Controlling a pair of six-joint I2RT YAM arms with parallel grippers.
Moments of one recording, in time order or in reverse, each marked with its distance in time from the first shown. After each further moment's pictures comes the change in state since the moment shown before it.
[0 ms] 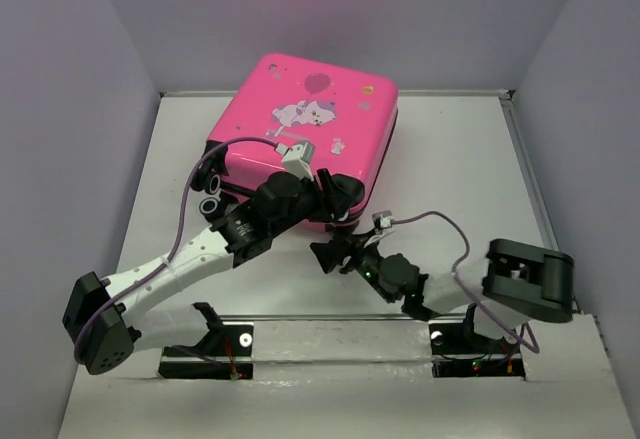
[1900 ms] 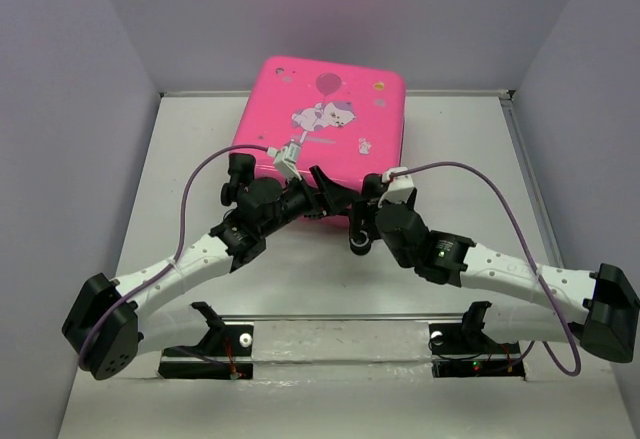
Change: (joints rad) left arm 0.086 -0.003 -0.189 0.377 0.217 -0.143; right arm -0.176 -0.508 0.386 -1.355 0.139 -0.172
